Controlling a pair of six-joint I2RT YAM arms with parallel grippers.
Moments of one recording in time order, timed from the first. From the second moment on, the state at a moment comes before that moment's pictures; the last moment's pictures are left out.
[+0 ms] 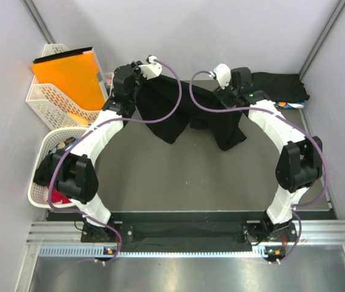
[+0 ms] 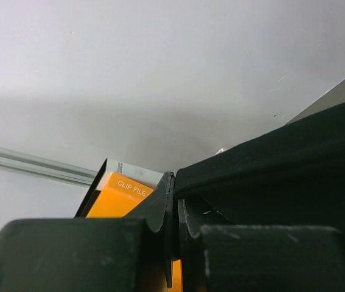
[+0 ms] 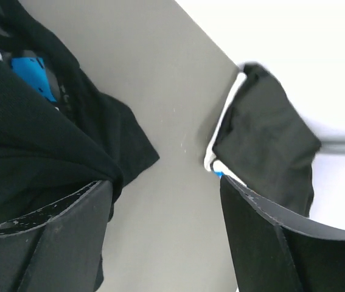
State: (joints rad) left arm -0.32 1.68 1.48 0.18 -0.28 0.93; right arm 0.33 1.78 1.56 -0.35 0.21 -0.57
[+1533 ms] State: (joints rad) left arm -0.36 1.59 1.39 0.17 -0.33 0.94; right arm 0.15 2.00 1.99 -0.81 -0.28 -0.56
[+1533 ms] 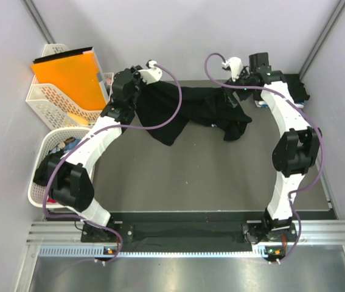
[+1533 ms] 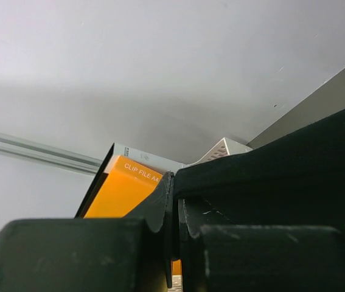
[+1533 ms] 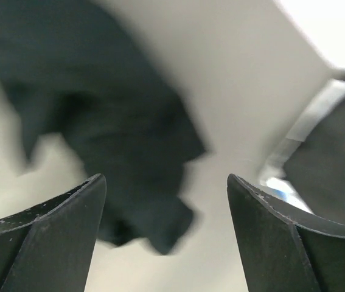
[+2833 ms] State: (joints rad) left arm -0.38 1.59 1.39 0.15 -0.36 0.95; right arm 0.32 2.03 1.80 -0.75 -0.53 -0.41
